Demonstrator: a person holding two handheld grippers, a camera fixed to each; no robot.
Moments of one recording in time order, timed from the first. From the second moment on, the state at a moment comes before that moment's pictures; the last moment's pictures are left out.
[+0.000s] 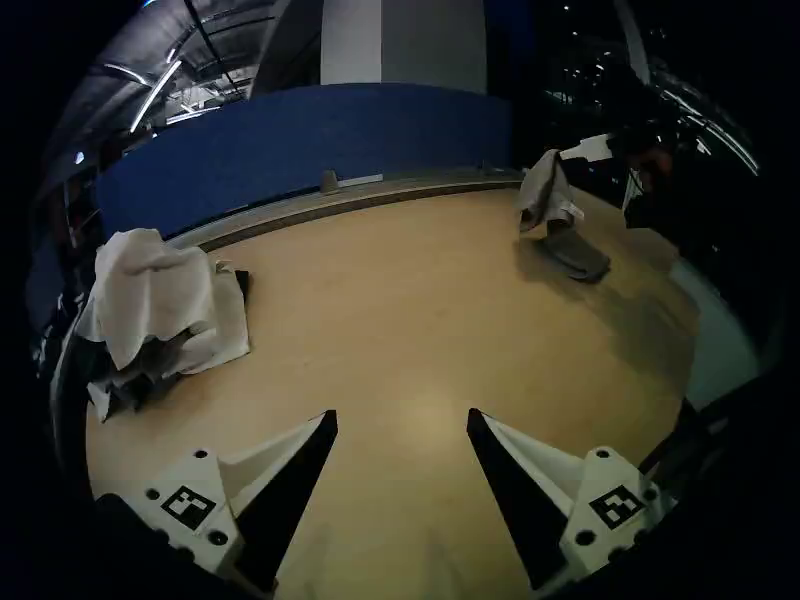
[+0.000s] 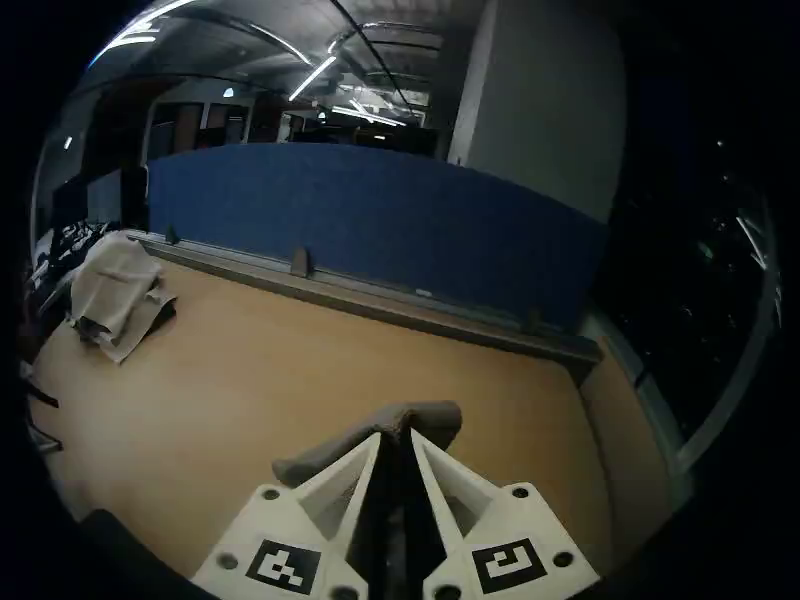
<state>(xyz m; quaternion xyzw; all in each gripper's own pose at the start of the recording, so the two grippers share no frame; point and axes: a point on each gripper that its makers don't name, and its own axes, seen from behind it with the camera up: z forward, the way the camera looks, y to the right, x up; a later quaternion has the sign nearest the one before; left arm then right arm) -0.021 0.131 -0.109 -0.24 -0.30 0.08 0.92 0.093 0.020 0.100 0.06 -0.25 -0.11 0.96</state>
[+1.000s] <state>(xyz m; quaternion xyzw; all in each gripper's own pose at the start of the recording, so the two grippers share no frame) -0.022 0.152 -0.105 -0.24 -0.31 0.09 0.92 0.025 0.097 0.070 0.01 -0.31 -0.07 0.95</state>
